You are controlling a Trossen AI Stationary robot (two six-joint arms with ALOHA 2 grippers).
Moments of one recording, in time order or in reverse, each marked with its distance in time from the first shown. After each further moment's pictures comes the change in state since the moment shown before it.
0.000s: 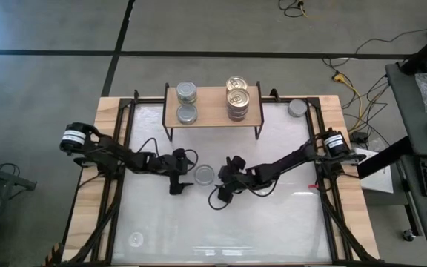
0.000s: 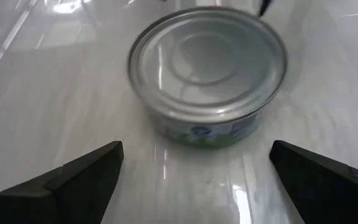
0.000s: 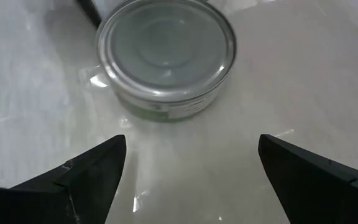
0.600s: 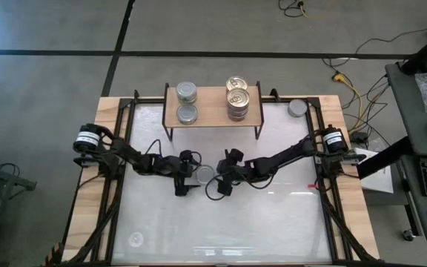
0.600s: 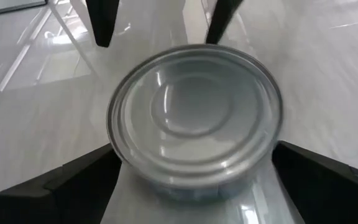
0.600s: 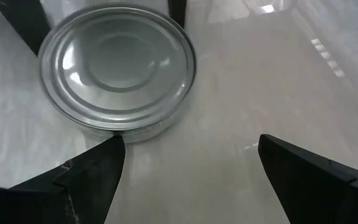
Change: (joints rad) left arm -0.002 0.153 0.051 0.200 0.022 0.076; right arm -0.084 0.000 0.000 0.021 -0.012 -0.166
